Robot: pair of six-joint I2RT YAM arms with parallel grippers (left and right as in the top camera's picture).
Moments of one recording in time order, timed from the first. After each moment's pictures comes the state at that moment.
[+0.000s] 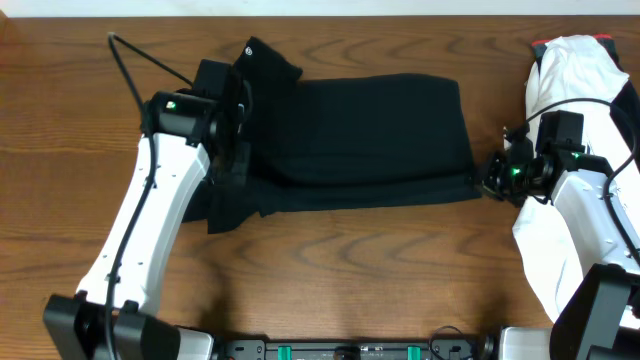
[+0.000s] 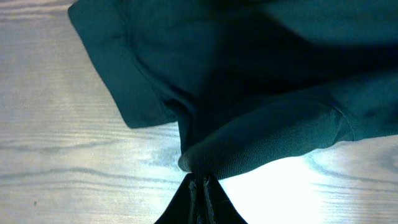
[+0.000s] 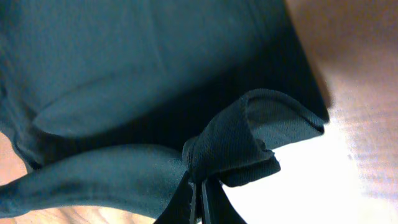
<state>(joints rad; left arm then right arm) -0.22 1.58 1.49 -1.34 -0.14 -0.09 -0.19 1.55 0.97 -0.71 -0.50 0.30</state>
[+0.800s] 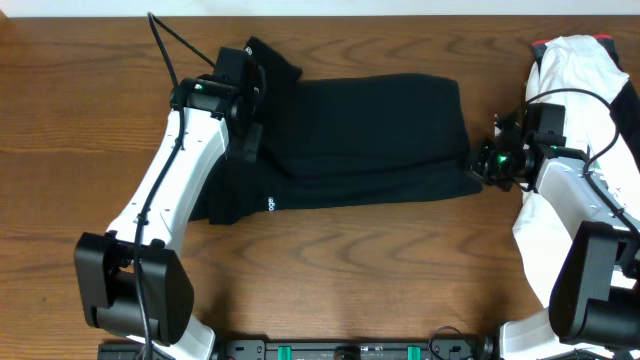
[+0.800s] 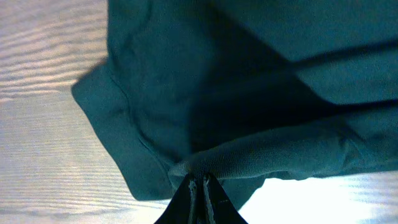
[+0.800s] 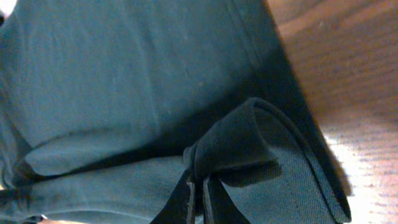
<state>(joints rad) -0.22 1.75 1.49 -1.10 -0.20 -0.01 -0.16 1.70 0.97 -0.46 -0.48 0.36</state>
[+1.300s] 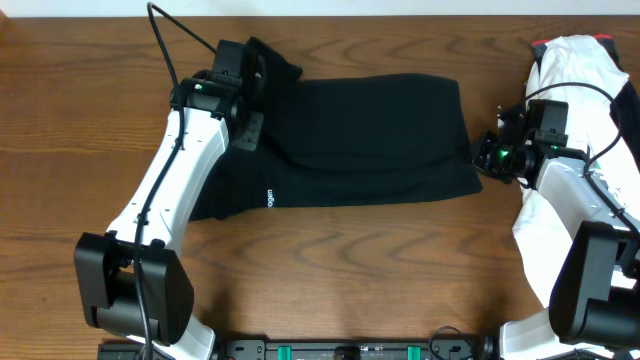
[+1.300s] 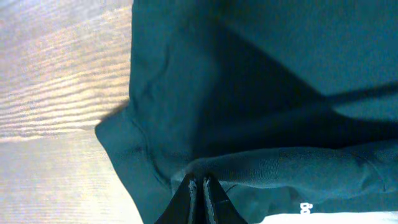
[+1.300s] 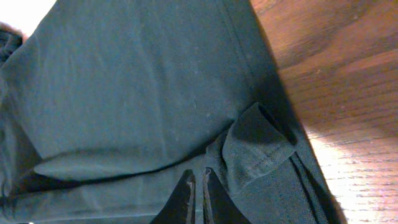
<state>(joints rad) -0.22 1.75 1.49 -0.98 -0.24 0.06 -0.16 1.70 0.97 -0.38 -0.47 0.36</state>
